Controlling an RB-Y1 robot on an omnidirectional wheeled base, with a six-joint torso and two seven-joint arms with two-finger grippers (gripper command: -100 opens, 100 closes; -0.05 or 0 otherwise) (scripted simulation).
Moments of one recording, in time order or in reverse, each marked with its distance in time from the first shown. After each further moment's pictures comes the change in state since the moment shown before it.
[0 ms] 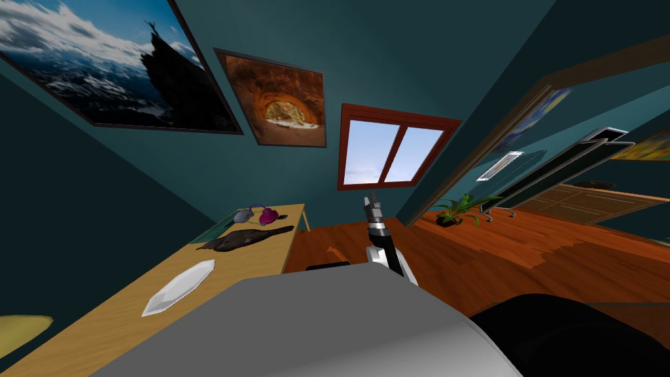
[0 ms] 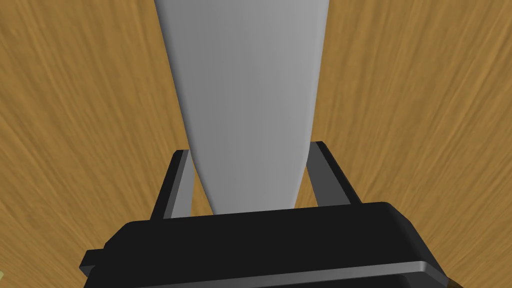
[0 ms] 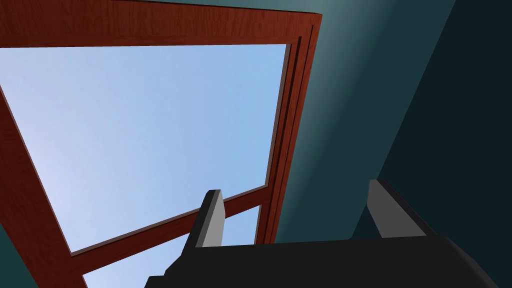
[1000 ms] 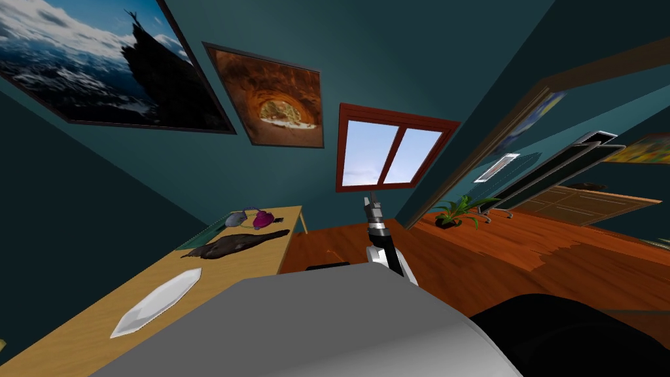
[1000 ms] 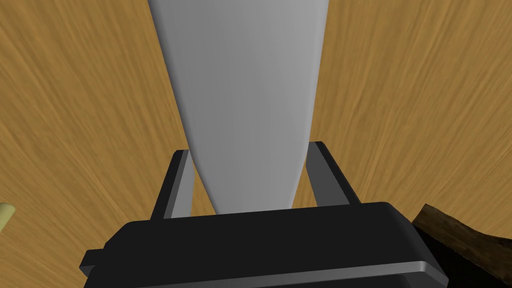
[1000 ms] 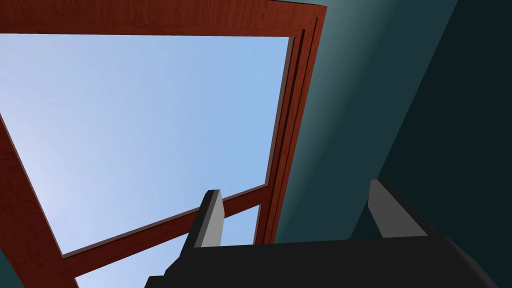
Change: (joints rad) left arm 0.138 0.115 0.064 -0.061 0.078 -0.009 -0.035; right arm 0.000 0.000 0.000 0.000 0.000 0.000 0.000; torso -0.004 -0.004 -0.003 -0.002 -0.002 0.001
